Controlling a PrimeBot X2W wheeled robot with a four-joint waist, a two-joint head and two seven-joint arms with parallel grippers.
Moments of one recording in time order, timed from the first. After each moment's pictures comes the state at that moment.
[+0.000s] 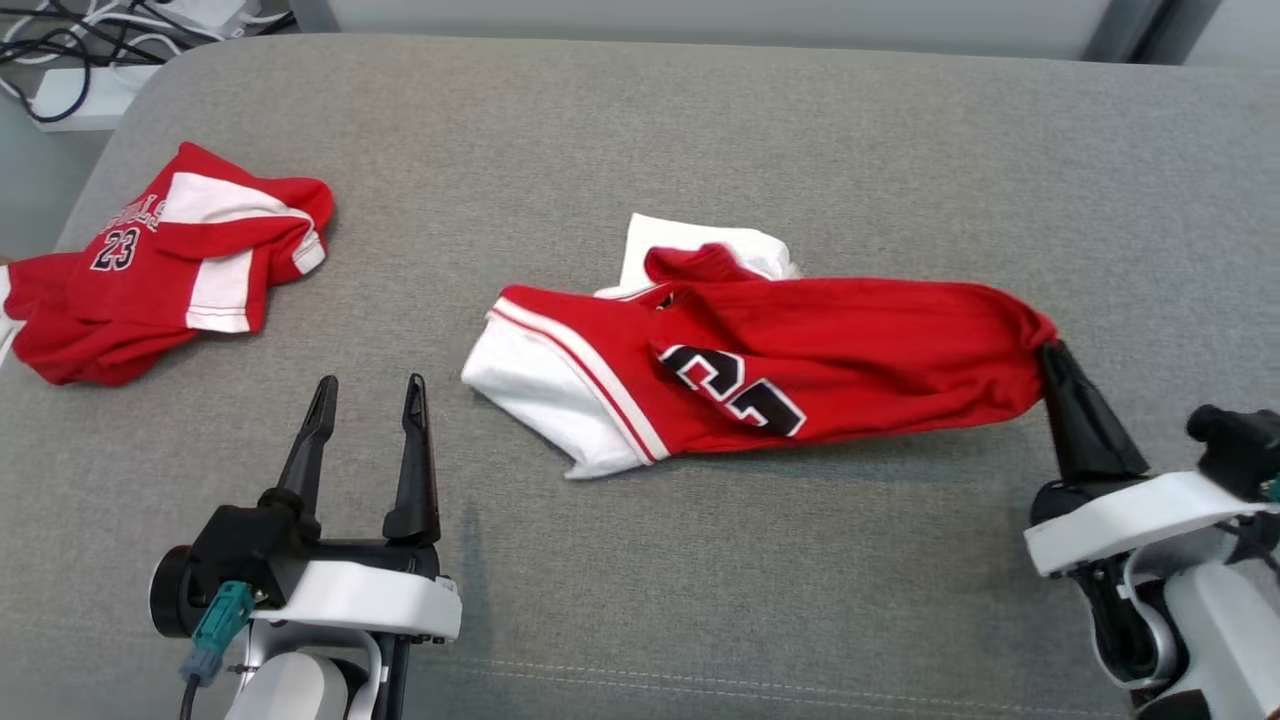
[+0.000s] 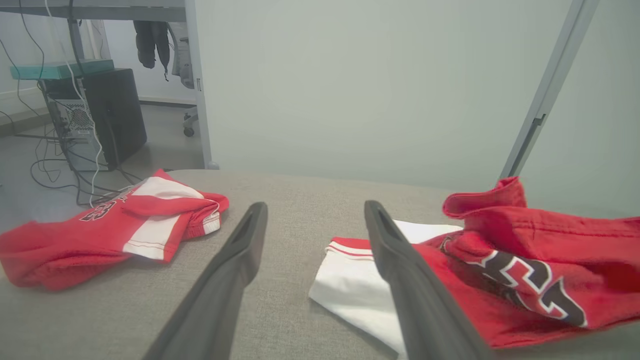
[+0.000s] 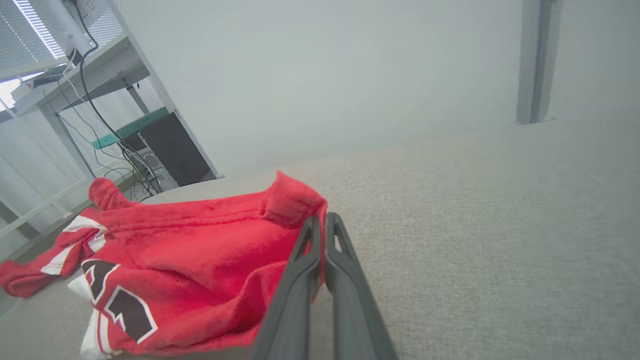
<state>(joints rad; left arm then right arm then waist) -0.14 0.21 -0.33 0.02 -0.44 0.27 -0.25 -0.31 -0.23 0.24 0.35 0.57 0.13 -0.24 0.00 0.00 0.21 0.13</state>
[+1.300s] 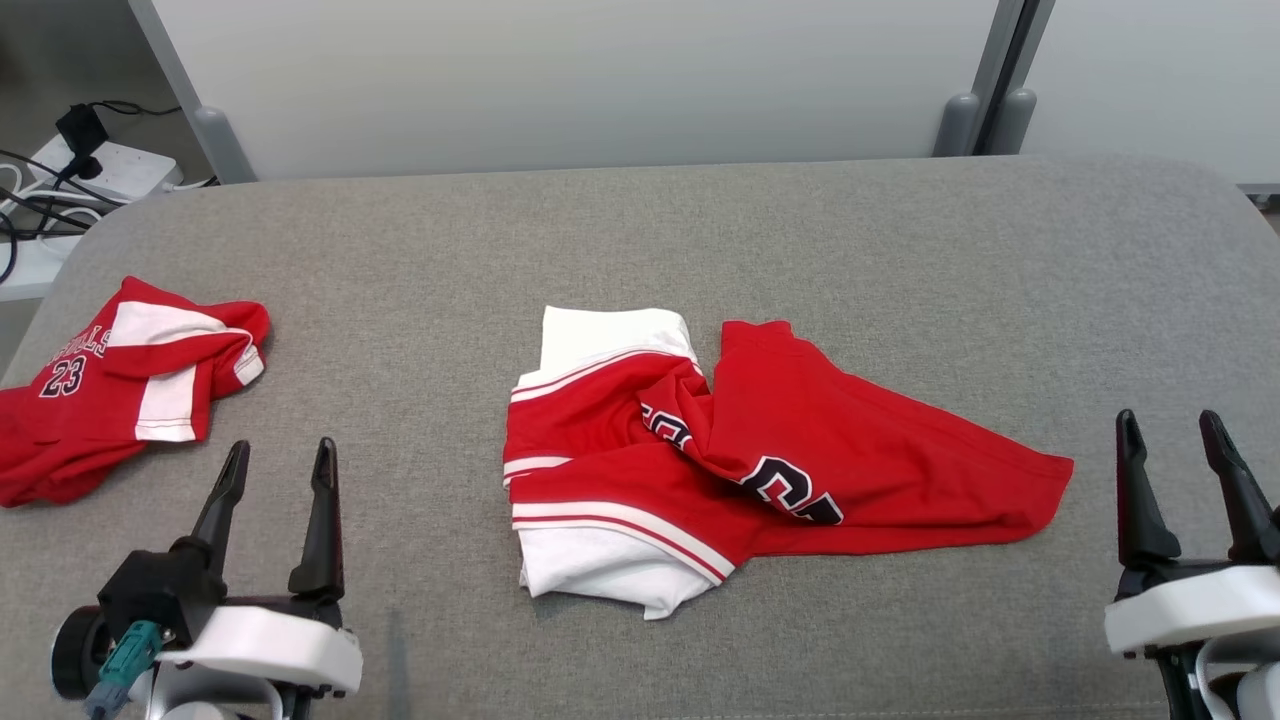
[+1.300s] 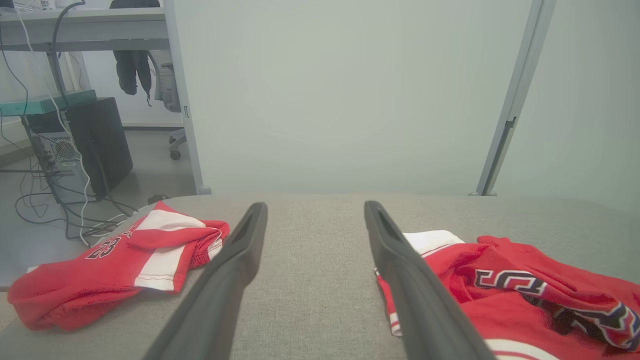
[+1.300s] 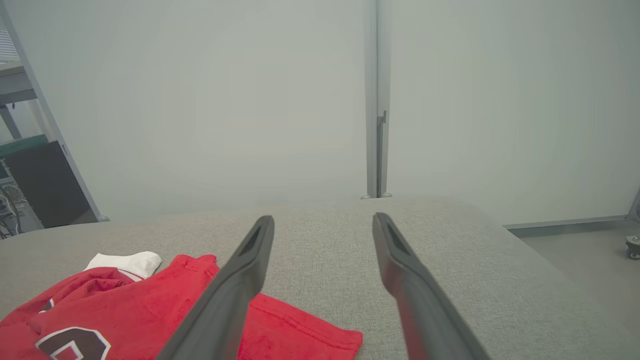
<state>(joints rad) -0.07 0.32 -0.25 0.09 -0.48 0.22 -0.25 -0.13 -0.17 -0.06 0.26 0.28 0.13 -0.25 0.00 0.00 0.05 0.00</state>
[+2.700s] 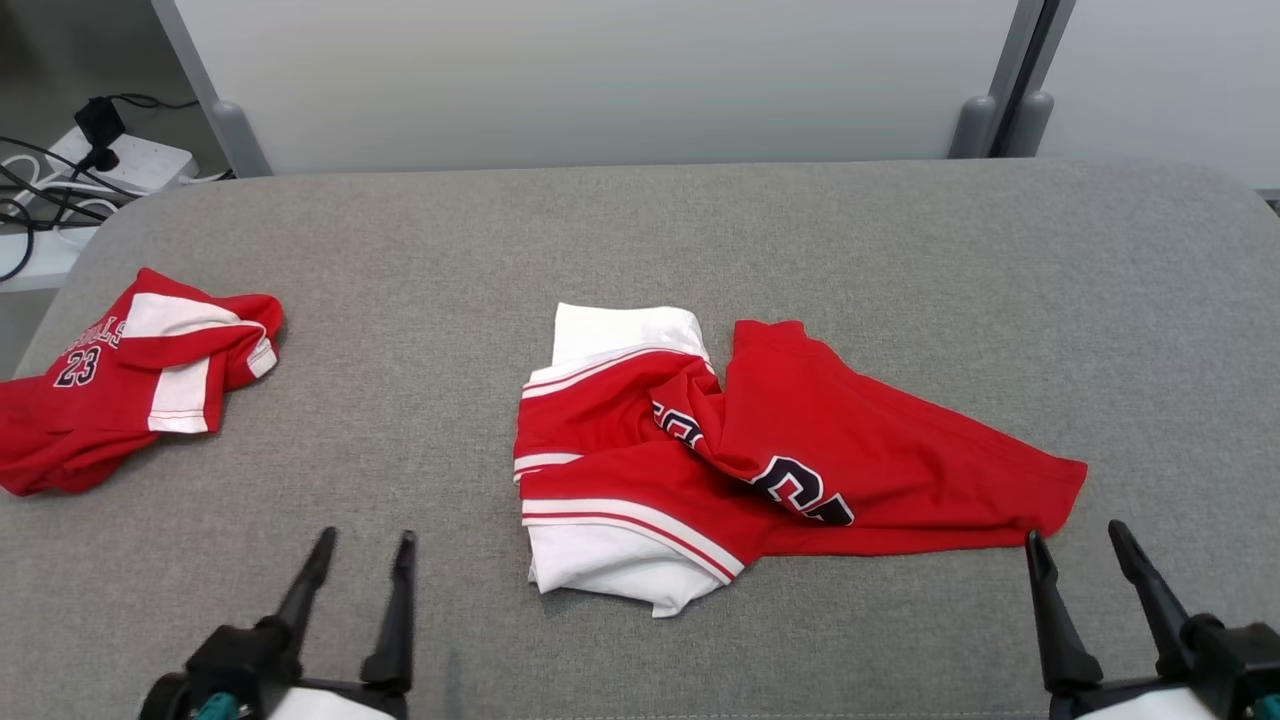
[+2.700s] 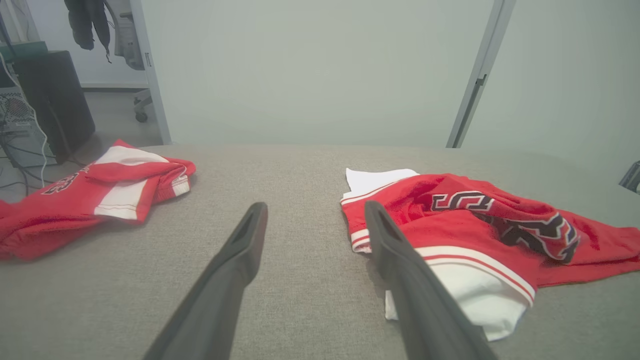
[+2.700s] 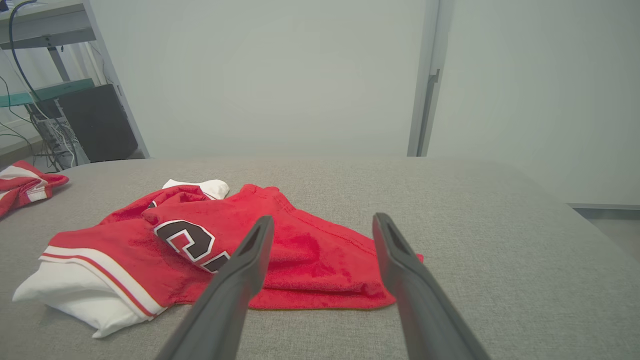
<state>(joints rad) 0.07 0.20 -0.19 0.11 -0.35 0.05 -0.24 0.15 -0.04 -0.02 -0.02 0.12 0.13 -0.15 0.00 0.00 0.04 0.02</state>
